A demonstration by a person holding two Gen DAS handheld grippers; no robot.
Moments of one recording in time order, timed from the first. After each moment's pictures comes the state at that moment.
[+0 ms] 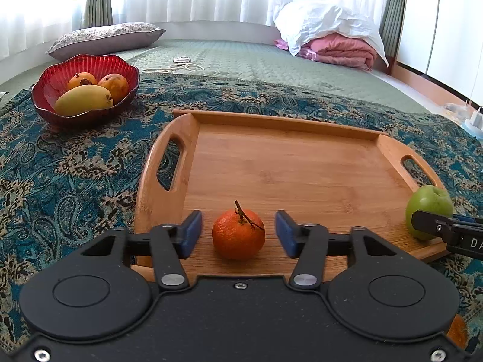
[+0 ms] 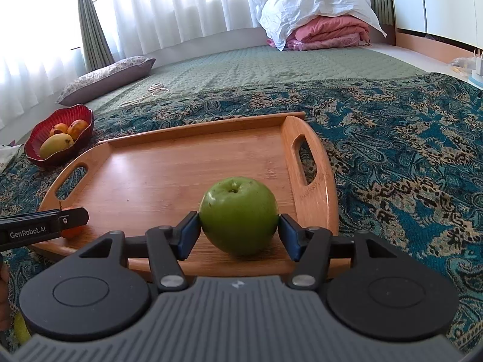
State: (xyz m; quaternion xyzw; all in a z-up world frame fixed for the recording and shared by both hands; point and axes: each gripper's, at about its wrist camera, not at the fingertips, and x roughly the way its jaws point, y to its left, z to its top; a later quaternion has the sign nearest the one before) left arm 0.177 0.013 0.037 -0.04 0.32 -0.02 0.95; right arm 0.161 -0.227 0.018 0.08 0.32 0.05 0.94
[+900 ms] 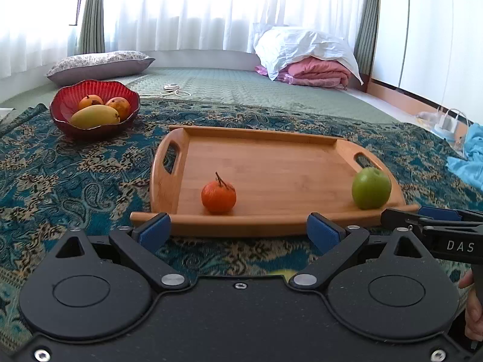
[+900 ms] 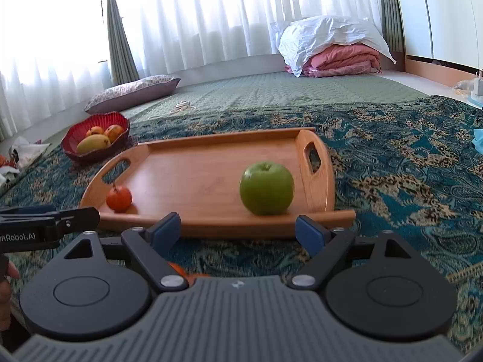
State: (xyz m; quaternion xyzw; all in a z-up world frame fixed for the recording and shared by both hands) left arm 0.066 0.005 0.059 -0.03 0.27 -0.05 0.96; right arm 0.075 -0.219 0.032 0.06 0.27 0.08 0.96
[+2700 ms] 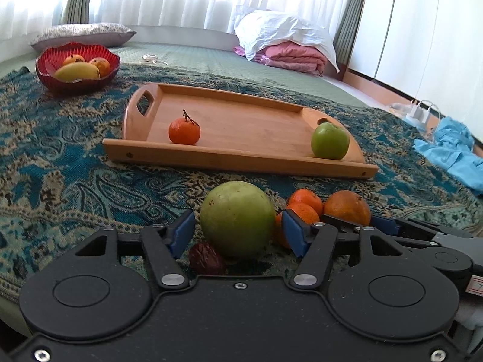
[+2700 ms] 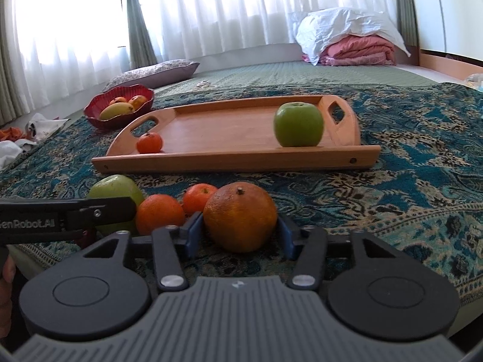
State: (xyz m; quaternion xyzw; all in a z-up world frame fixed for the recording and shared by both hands) left arm 0.016 0.000 0.023 -0.08 0.30 -0.11 0.94; right arm 0.029 -0.195 -0.007 0.06 0.28 0.11 0.95
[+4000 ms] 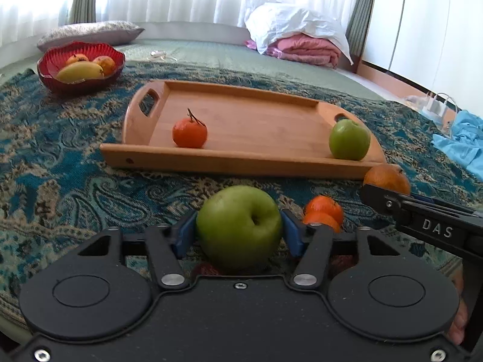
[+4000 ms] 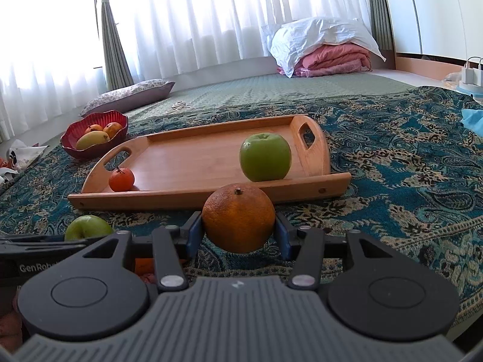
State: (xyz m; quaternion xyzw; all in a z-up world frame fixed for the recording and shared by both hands) left arm 0.044 -0.010 0.014 -0.06 0.31 -0.08 0.94; right arm 0.045 -0.213 0.008 0.08 0.25 0.07 0.96
